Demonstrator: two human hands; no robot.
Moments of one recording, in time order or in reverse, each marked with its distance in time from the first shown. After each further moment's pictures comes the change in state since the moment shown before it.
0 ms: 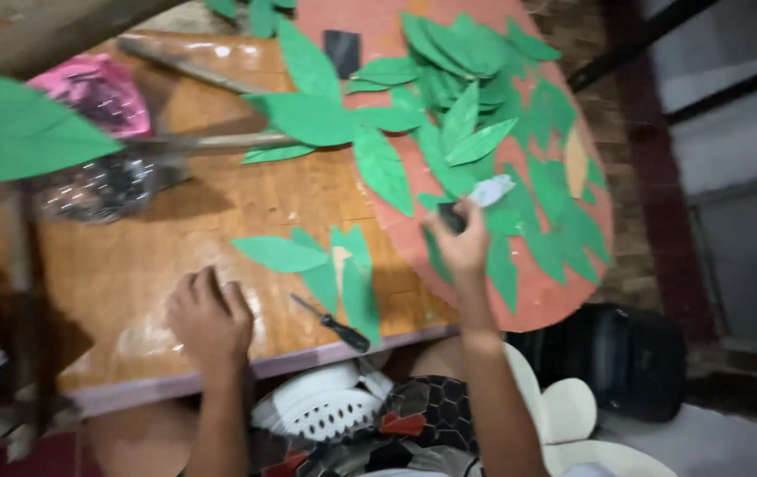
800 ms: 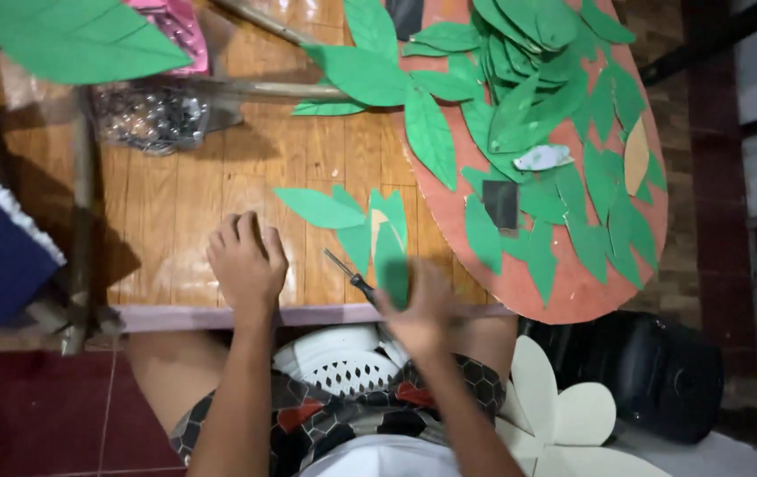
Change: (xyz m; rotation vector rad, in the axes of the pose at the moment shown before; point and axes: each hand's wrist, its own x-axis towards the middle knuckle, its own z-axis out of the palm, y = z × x) left_hand 0.006 0.012 -0.019 0.073 0.015 -0.033; right_hand -0.204 -0.084 0.016 -0.606 -0.252 -0.260
